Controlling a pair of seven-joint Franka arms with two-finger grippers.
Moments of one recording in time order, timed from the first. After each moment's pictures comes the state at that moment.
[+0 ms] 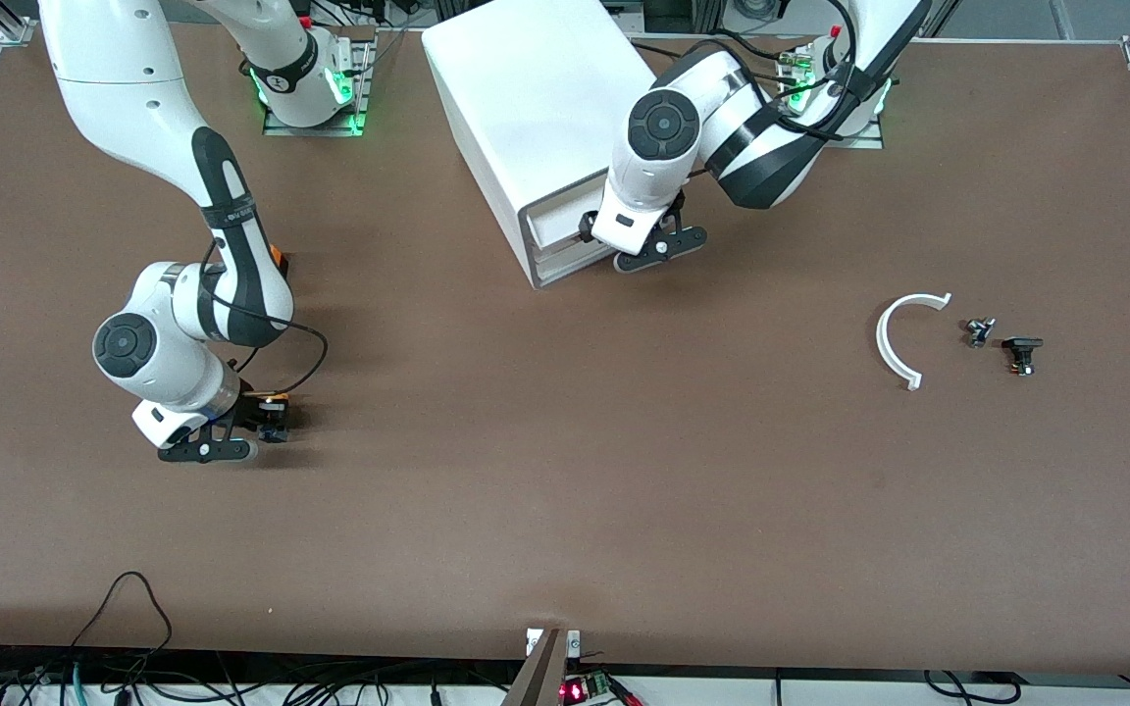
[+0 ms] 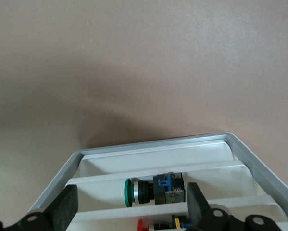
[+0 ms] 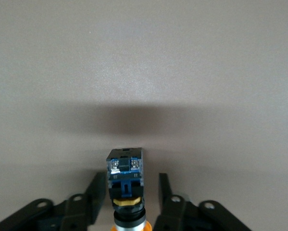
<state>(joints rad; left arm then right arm) -0.07 0.36 -0.76 -1.91 0.04 2.04 -1.21 0.33 0.64 -0.28 -1.78 0.21 2.46 -0.10</state>
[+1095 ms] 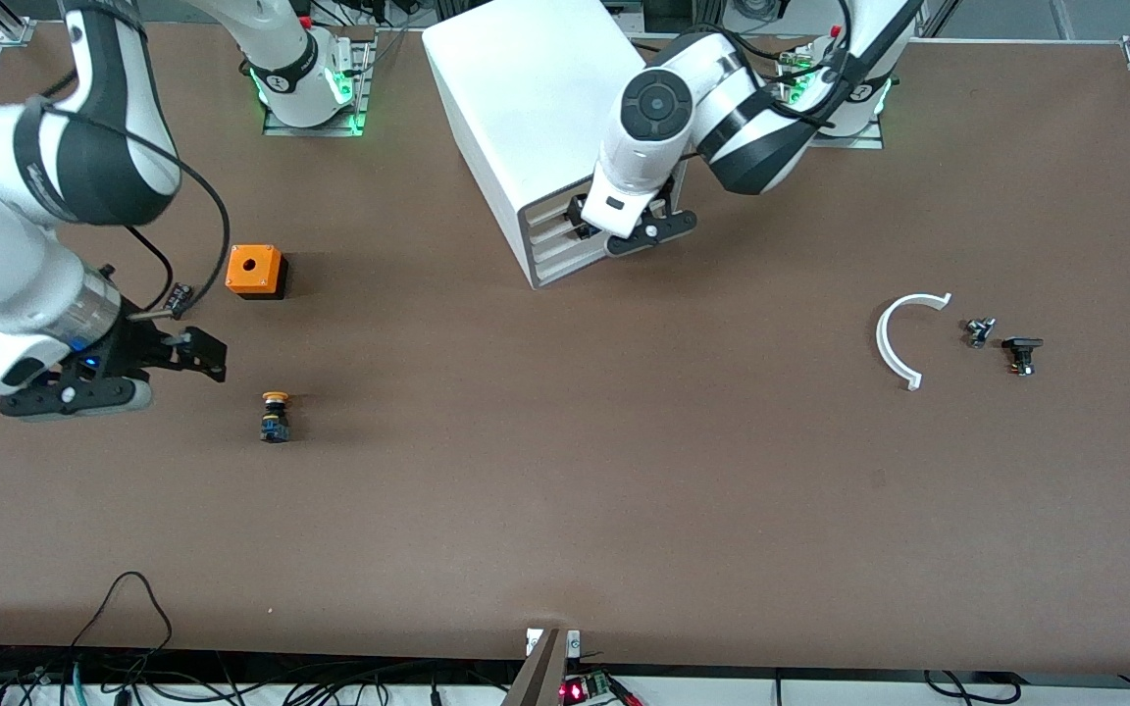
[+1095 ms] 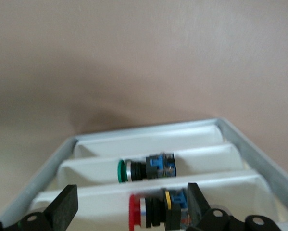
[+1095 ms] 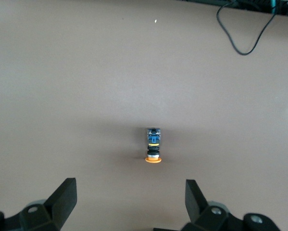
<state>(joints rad) 0.00 0.33 -0.82 -1.89 0.02 2.01 -1.19 0.35 0.27 -0.27 -1.57 0.08 1.94 -0.05</state>
